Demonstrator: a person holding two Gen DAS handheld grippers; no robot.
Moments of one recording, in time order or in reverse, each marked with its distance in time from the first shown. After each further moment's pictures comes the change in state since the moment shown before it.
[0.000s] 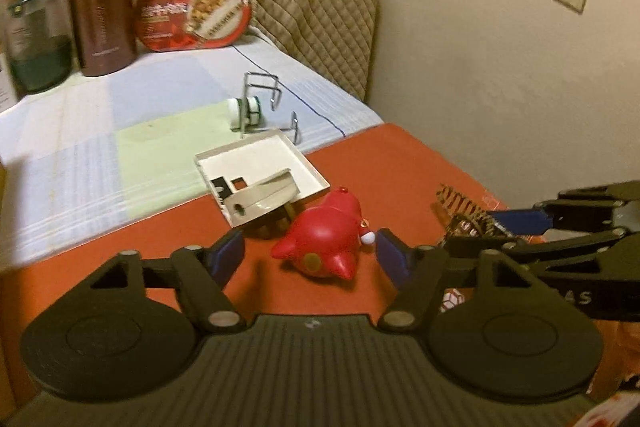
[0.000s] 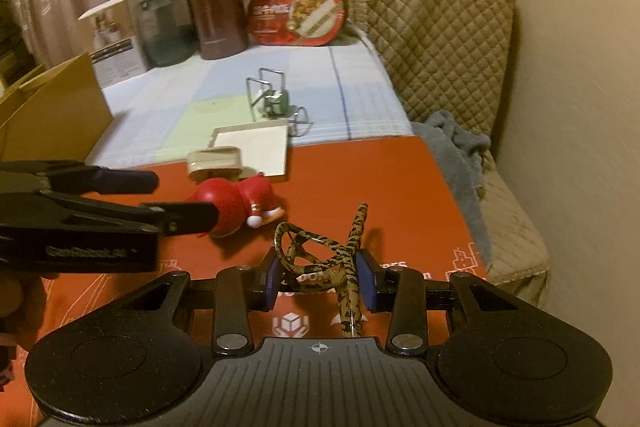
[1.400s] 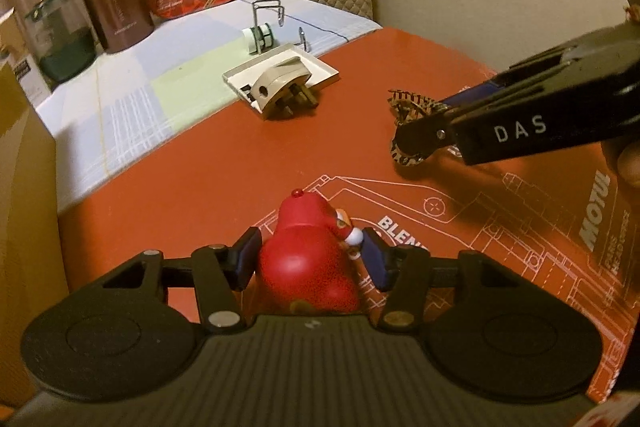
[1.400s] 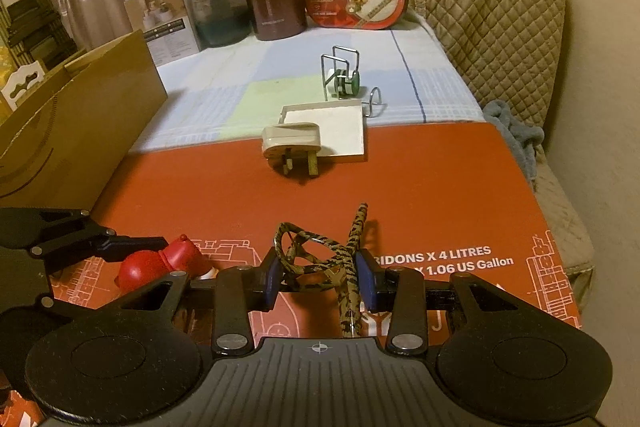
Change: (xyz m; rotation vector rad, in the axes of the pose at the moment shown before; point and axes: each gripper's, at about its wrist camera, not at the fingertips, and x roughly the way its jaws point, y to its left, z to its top) left arm -0.048 -0.010 -0.062 0.150 0.139 0.118; right arm 0.008 0.039 -0.010 -0.046 0.040 0.142
